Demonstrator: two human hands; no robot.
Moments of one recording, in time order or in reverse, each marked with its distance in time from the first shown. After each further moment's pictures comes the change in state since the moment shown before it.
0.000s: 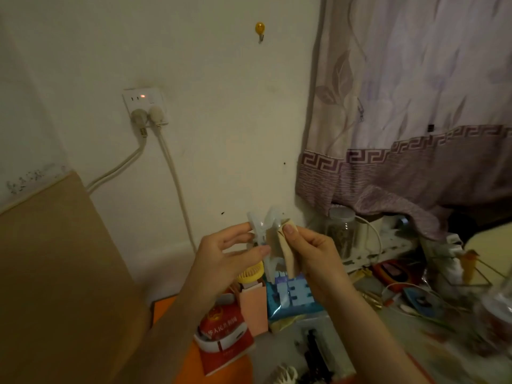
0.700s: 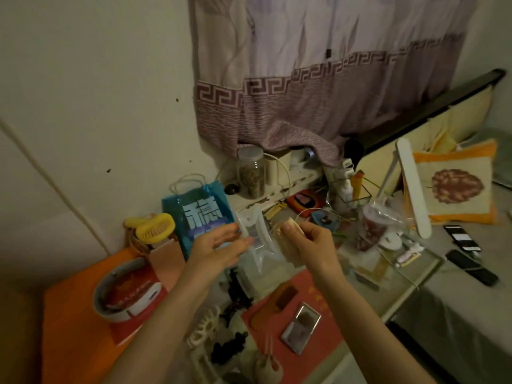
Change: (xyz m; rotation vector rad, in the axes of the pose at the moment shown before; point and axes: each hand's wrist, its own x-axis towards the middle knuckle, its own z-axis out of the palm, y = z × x) left_hand -0.023 -0.088 0.153 -0.172 -0.246 -0.463; right_hand -0.083 0.034 -0.171 -0.429 0.504 0.149
